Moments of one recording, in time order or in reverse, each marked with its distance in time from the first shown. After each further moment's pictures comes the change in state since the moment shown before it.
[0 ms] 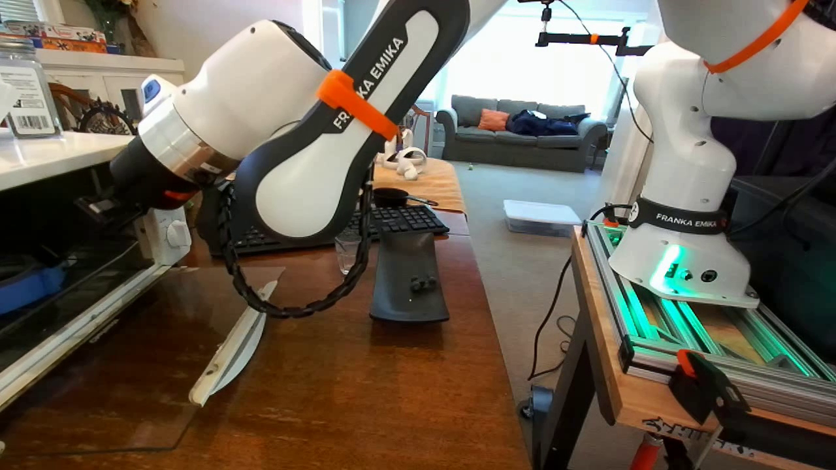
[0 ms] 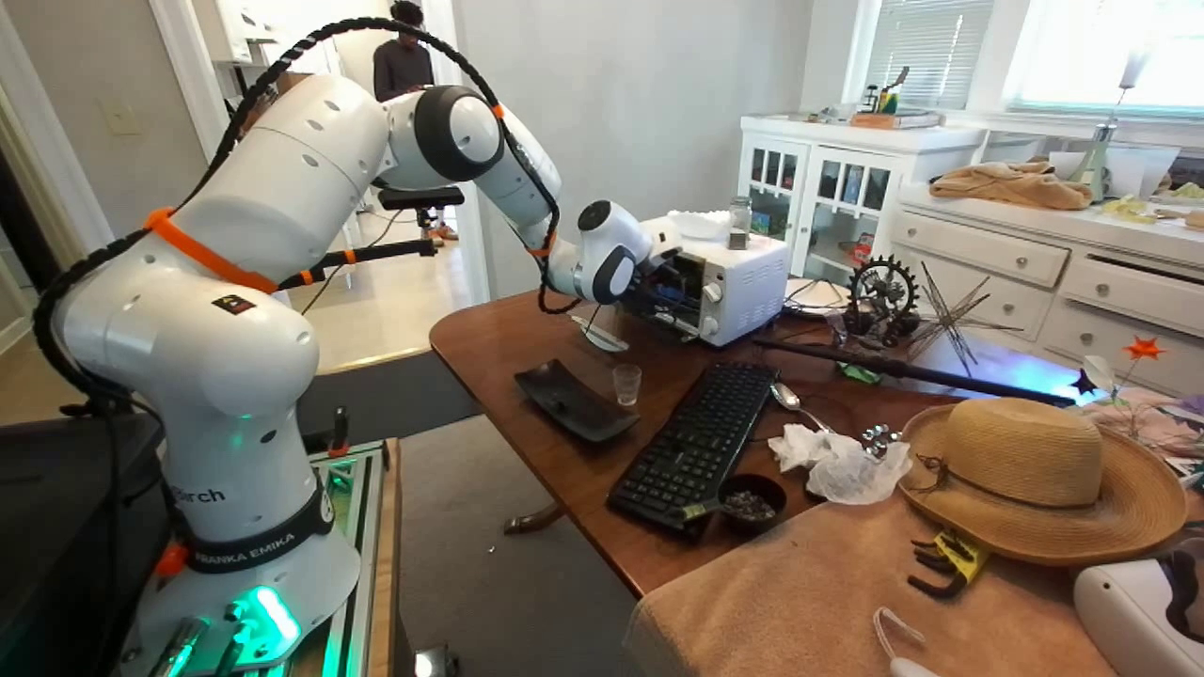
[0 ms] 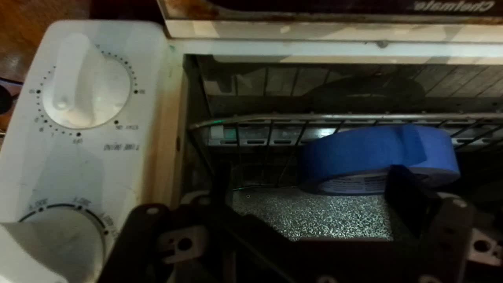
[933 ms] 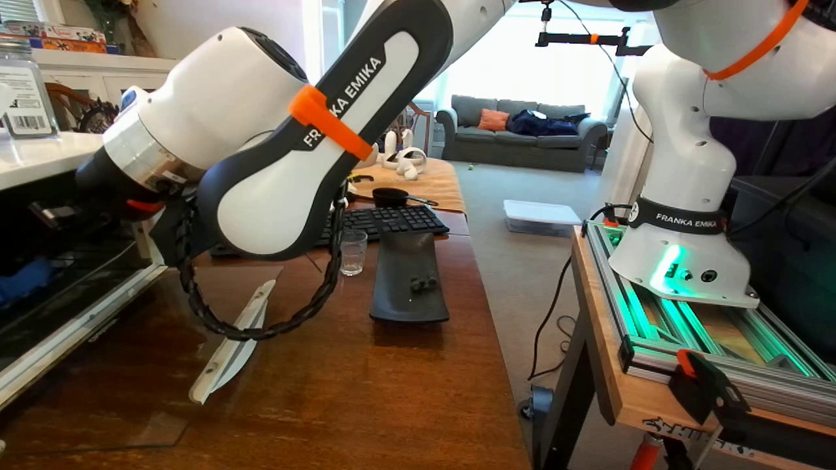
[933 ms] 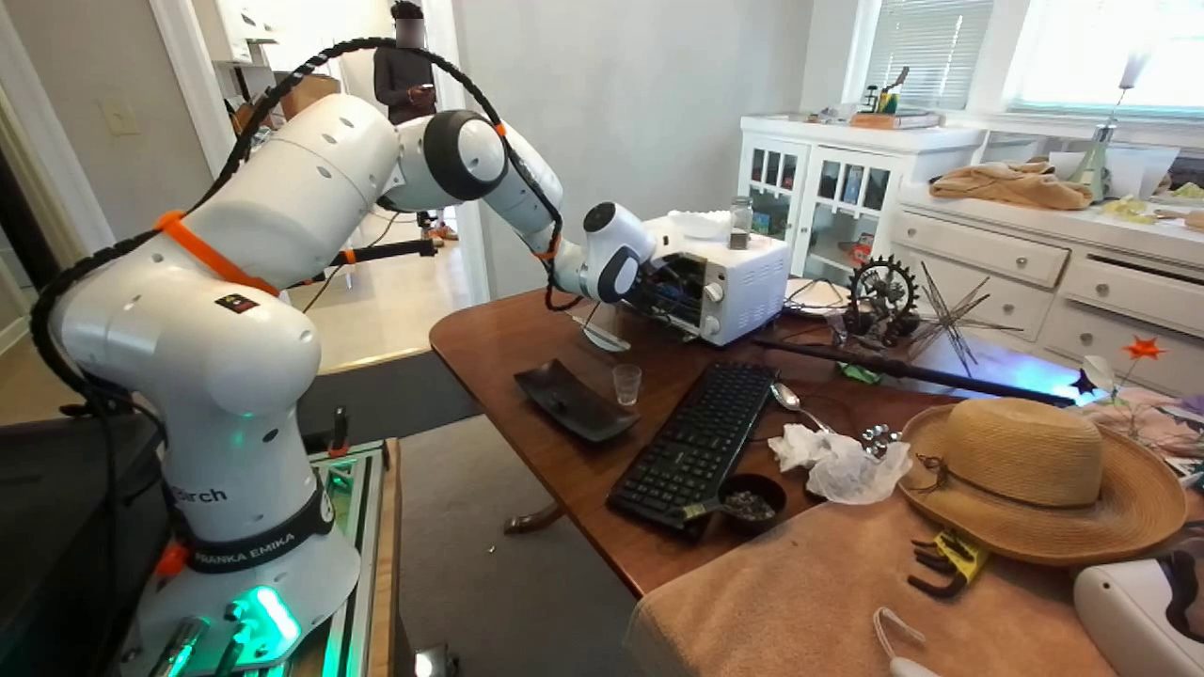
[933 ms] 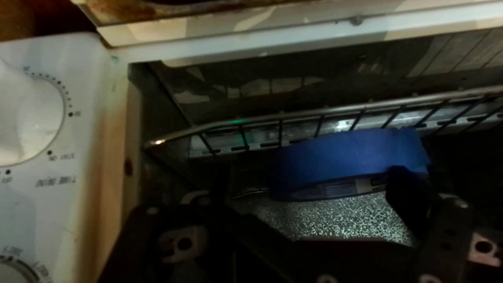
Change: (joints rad) arm 0.031 0.095 -0.042 0.146 0.054 -0.061 0.126
